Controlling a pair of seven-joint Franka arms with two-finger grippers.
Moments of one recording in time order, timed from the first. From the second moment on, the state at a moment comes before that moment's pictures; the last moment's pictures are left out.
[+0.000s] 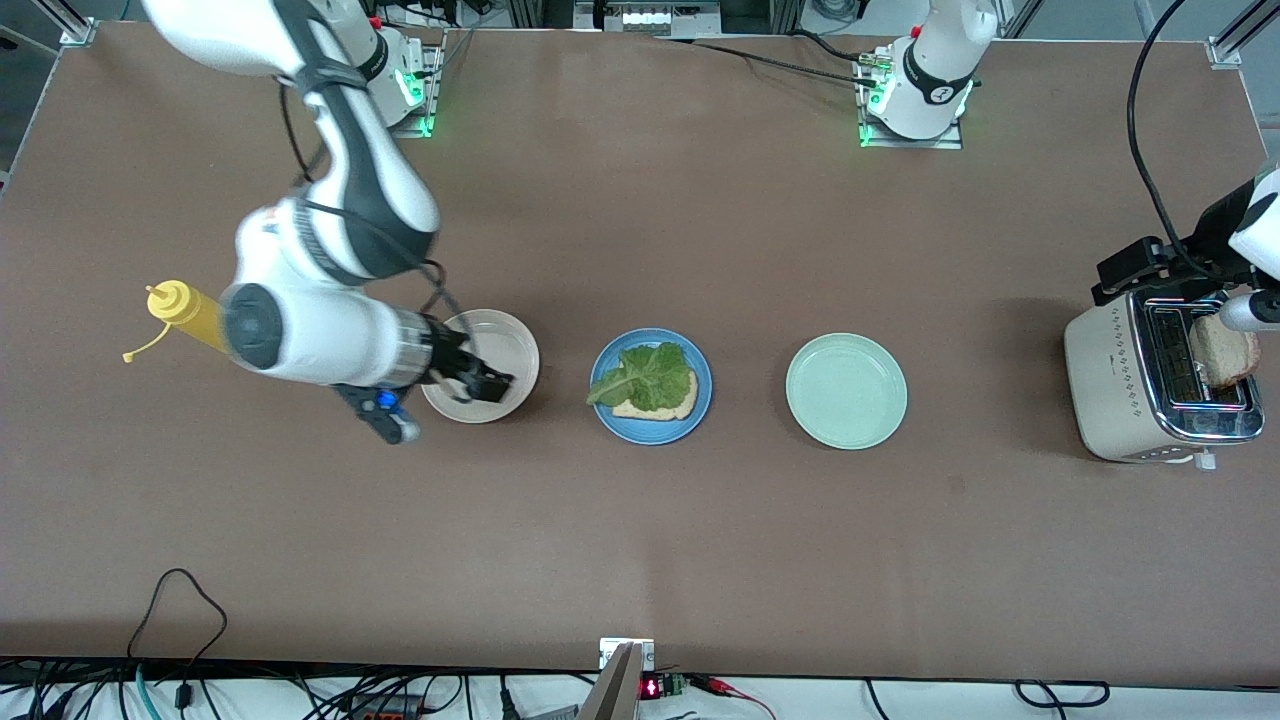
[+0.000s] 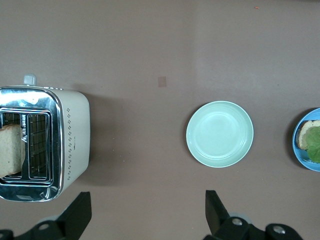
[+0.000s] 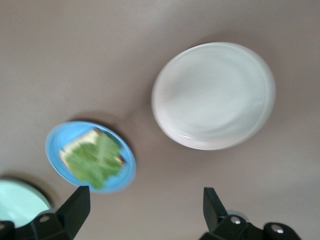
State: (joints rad) left arm -0.01 0.12 0.02 -1.48 -0.02 1.60 -0.05; right arm 0.33 0.50 -0.04 -1.40 0.38 1.72 0.79
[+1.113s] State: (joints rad) left arm -0.01 0.12 0.02 -1.48 -0.02 1.59 -0.05; right arm -0.21 0.02 -0.04 -1.89 0.06 1.76 -0.75
